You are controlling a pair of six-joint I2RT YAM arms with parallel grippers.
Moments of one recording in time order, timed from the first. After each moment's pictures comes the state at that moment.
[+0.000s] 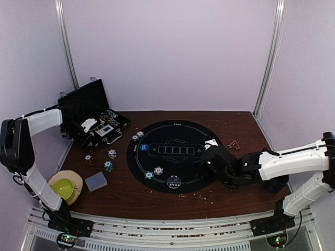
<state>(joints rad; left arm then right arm) -0.01 1.63 1.19 -0.76 0.15 0.57 1.10 1.40 0.78 -0.19 0.64 0.55</state>
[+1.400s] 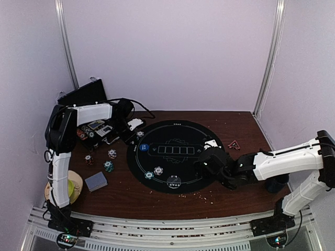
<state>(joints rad) -0.42 2.19 1.74 -0.81 0.11 0.41 1.08 1.46 0.78 -0.17 0.72 0.55</state>
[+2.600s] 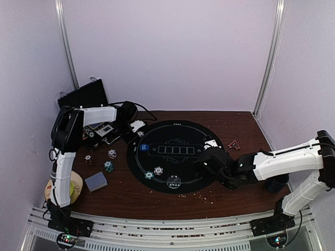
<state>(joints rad) -0.43 2.27 1.78 -0.75 0.03 0.39 1.08 1.46 0.78 -0.17 0.72 0.55</state>
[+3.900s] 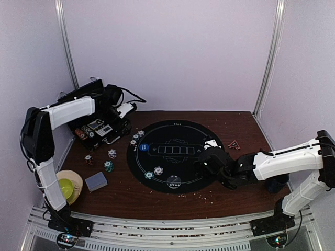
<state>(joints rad) -0.42 1.90 1.60 -0.72 -0.07 0.41 1.07 1.46 0.78 -0.16 0.72 0.55</state>
